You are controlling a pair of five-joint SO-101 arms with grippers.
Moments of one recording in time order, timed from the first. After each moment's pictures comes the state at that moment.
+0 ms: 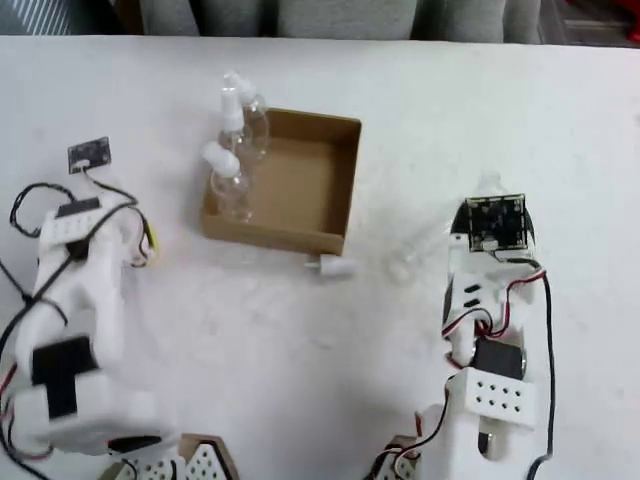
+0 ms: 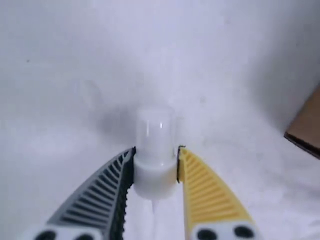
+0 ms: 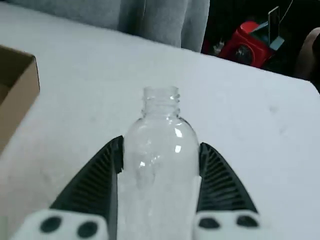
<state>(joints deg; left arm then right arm) -22.2 0.7 33.8 51.7 6.4 10.1 -64.0 78.6 9.5 17.0</state>
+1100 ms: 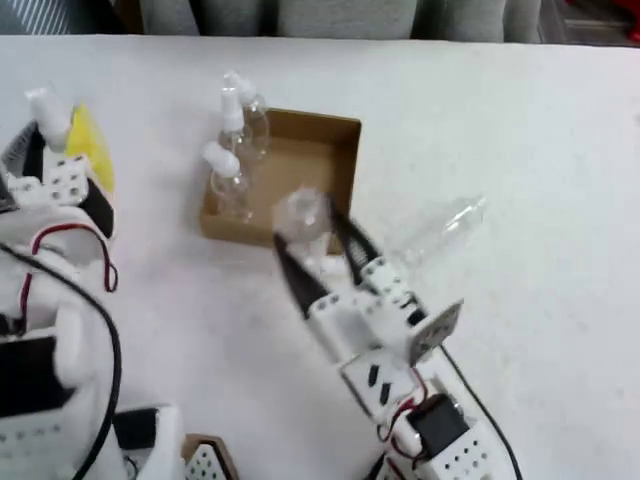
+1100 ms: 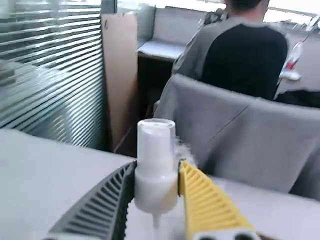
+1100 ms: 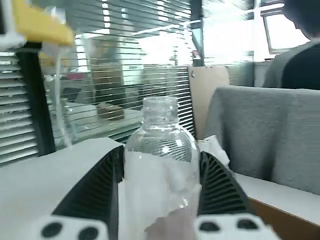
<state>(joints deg) -14.2 -59.0 24.4 50.9 9.1 -41.1 -101.4 92.7 3.9 -1.9</state>
